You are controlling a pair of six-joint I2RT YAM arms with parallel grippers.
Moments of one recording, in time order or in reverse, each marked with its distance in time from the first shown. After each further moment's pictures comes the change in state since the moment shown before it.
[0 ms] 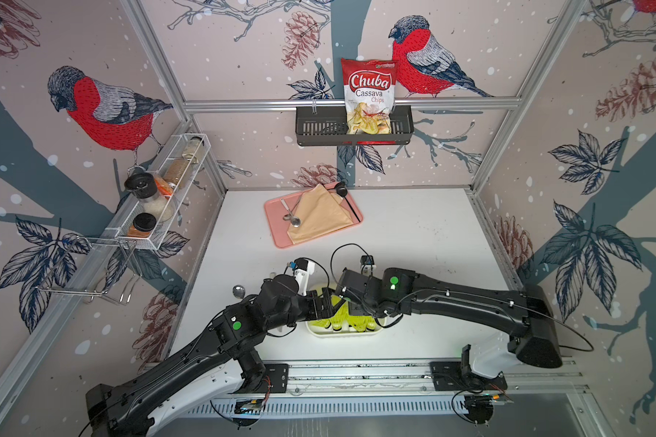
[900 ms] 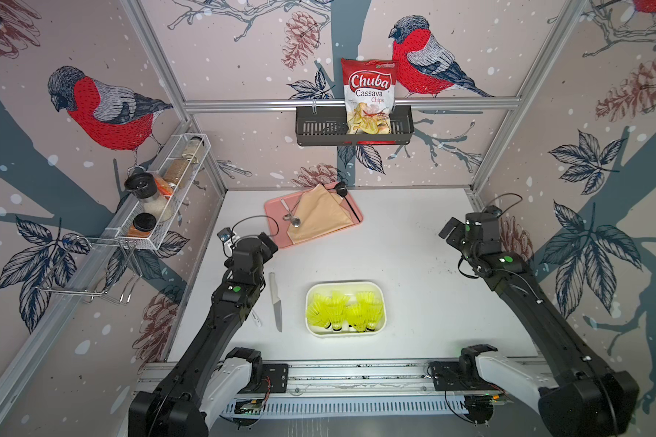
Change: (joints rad) left arm 0.695 0.172 -0.160 0.402 -0.633 0.407; right arm -1.078 -0.518 -0.475 0.629 0.086 -0.518
